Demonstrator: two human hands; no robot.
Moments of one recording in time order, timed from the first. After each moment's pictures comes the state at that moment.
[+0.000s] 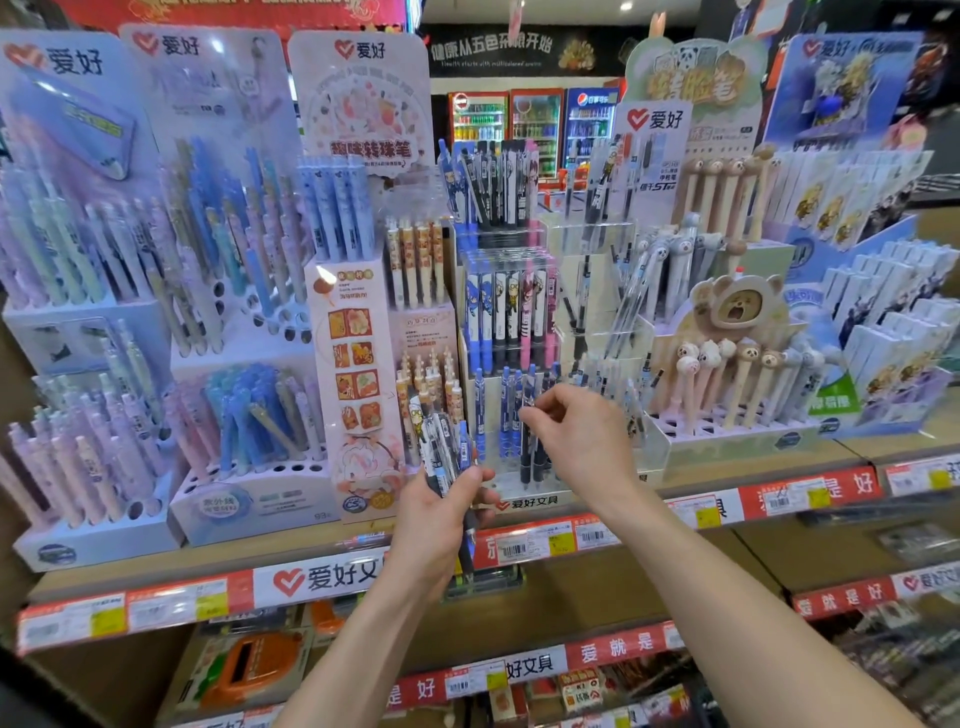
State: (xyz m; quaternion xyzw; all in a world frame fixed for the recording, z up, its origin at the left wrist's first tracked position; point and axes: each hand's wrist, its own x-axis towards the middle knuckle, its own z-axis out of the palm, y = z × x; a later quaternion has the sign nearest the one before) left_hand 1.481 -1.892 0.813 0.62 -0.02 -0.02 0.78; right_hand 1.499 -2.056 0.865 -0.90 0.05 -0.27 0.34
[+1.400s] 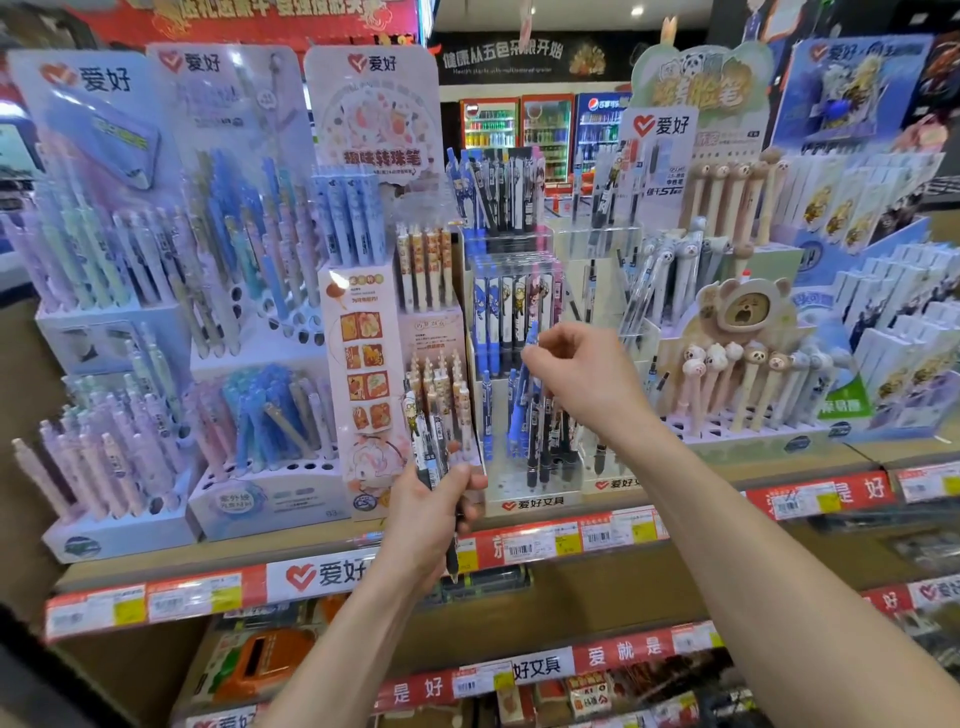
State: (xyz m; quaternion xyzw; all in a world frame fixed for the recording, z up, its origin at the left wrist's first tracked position) left_hand 1.489 -1.879 0.815 0.64 -0.01 -0.02 0.77; right_hand 1.502 -2.058 0.930 -0.85 -0.01 -0.23 0.48
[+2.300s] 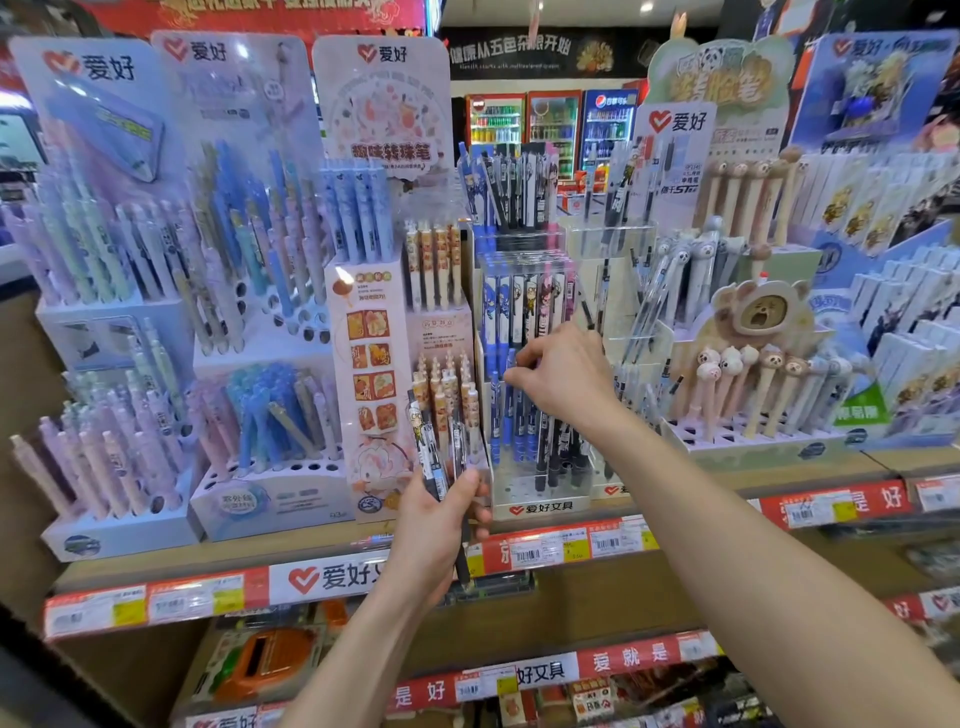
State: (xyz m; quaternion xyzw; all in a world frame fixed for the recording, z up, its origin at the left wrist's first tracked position) left_hand 1.484 -1.879 0.810 0.62 -0.02 -0.01 0.79; right_hand 1.554 -2.042 0.916 -0.95 0.04 -0.21 0.24
